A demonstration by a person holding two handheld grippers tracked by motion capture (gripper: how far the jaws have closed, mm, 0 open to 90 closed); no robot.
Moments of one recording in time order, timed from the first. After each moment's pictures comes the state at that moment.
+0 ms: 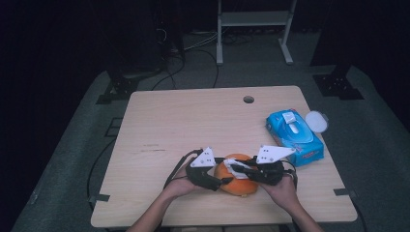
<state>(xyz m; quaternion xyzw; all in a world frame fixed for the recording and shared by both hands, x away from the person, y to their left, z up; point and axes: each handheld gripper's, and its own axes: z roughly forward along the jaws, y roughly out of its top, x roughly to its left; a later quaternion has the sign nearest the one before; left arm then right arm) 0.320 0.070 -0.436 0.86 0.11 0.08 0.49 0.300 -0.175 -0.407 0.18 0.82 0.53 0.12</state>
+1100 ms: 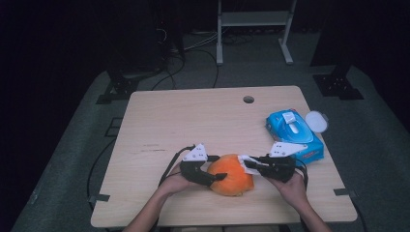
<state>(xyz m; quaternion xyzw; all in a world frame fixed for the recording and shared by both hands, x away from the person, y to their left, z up) 0.337 0.090 -0.443 0.84 0.16 0.05 0.51 0.314 -0.213 -0.426 0.25 0.81 0.51 0.10</state>
